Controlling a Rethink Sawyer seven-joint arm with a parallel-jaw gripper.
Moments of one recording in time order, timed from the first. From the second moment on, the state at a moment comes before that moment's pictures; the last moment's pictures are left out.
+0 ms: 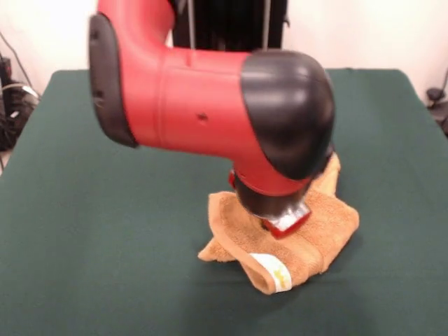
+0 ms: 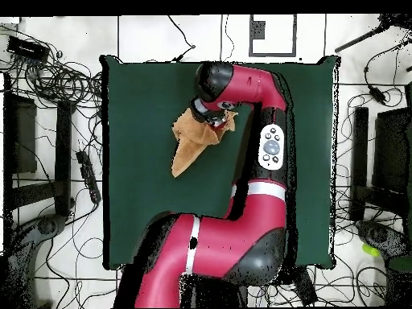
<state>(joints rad) -0.11 0.07 -0.07 0.47 0.03 1.41 2.59</state>
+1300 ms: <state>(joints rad) 0.02 0.31 -0.29 0.05 0.35 1.57 2.97</state>
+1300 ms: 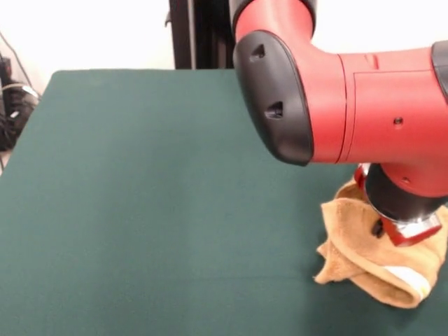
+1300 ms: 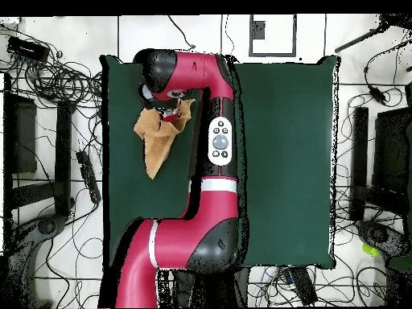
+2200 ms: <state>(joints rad) -0.24 0.33 -0.23 0.01 0.35 1.53 2.34</state>
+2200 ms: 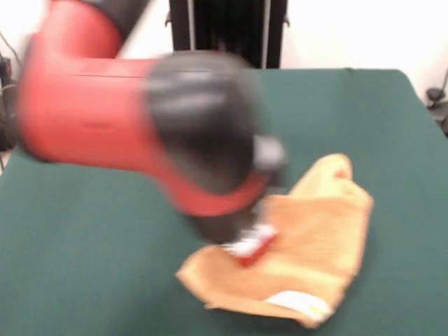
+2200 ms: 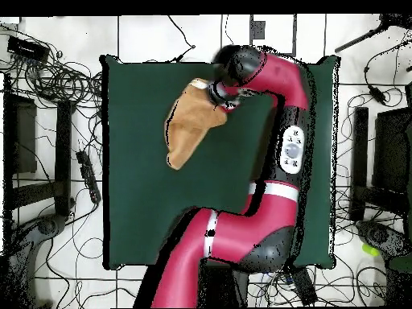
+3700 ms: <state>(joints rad) -0.42 0.19 -0.20 0.32 0.28 1.25 1.43</state>
